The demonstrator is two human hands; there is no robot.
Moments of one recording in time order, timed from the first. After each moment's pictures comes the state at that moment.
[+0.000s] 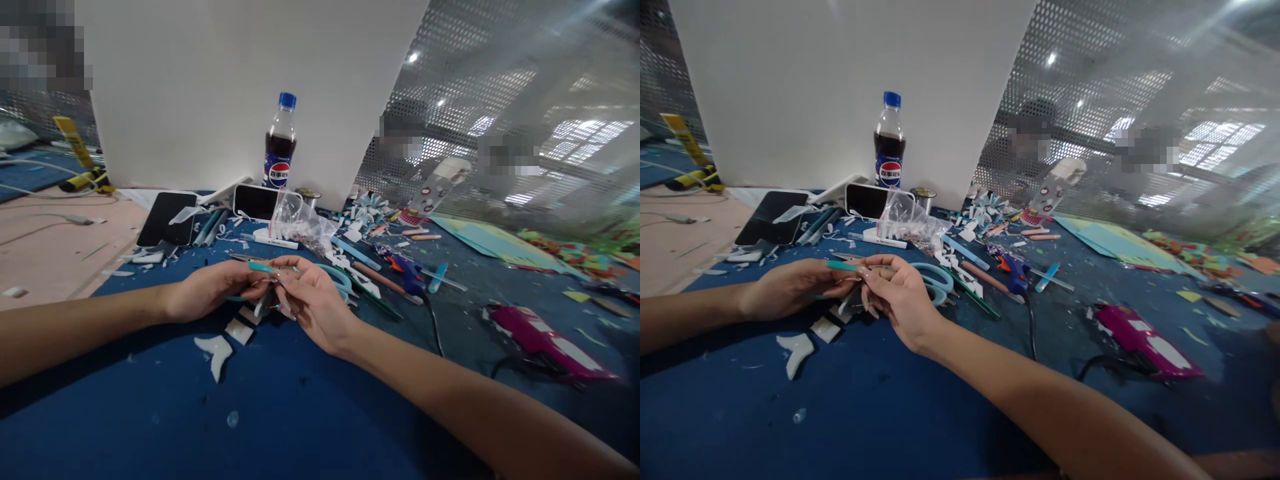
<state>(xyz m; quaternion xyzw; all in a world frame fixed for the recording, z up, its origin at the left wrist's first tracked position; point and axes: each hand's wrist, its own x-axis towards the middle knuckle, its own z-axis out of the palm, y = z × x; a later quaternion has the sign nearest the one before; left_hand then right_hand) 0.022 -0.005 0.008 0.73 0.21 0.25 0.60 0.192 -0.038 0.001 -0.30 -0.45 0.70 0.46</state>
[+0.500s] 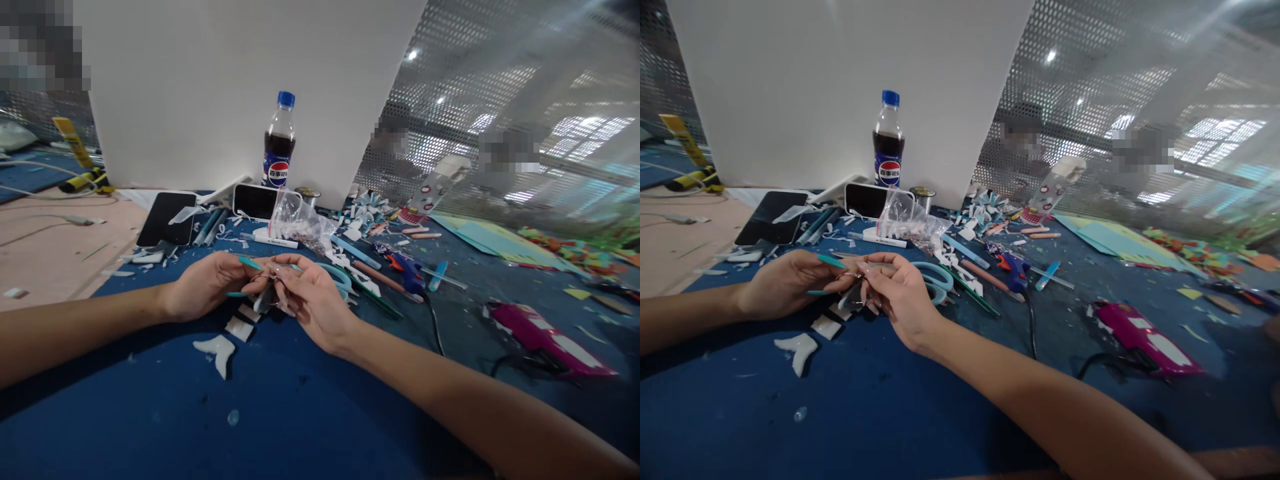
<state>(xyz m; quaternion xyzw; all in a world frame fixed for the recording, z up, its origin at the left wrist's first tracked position) 0.020 -0.009 0.008 0.69 0.21 0.31 0.62 0.188 -0.038 0.005 -0.31 -0.43 0.70 0.48</state>
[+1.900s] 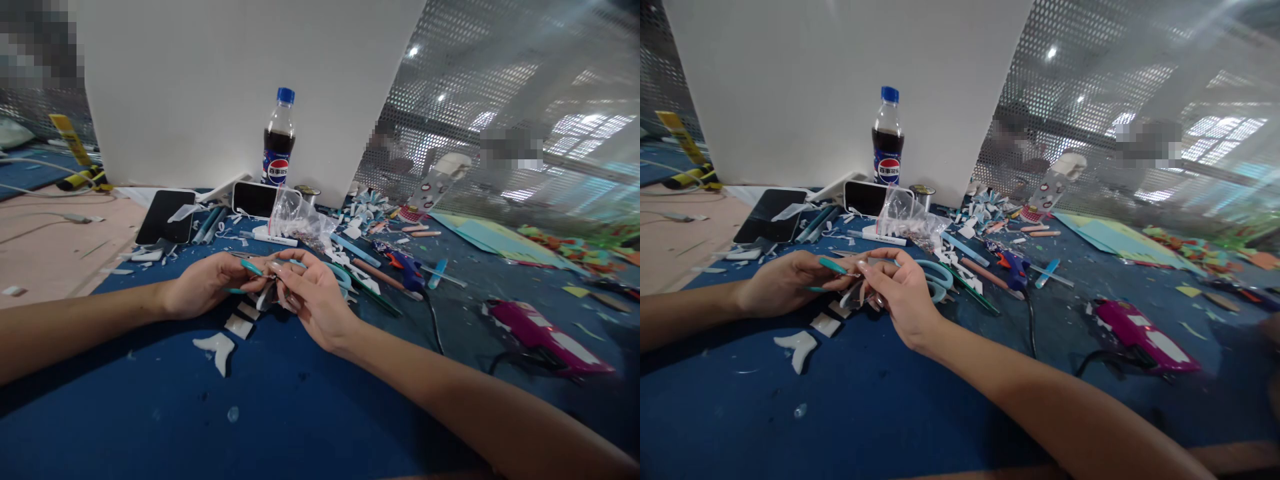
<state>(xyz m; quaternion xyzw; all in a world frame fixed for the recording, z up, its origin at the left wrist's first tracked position) 0.021 -0.004 0.007 0.73 0.20 0.29 0.59 0.188 -0.039 0.001 -0.32 -0.46 0.66 0.51</state>
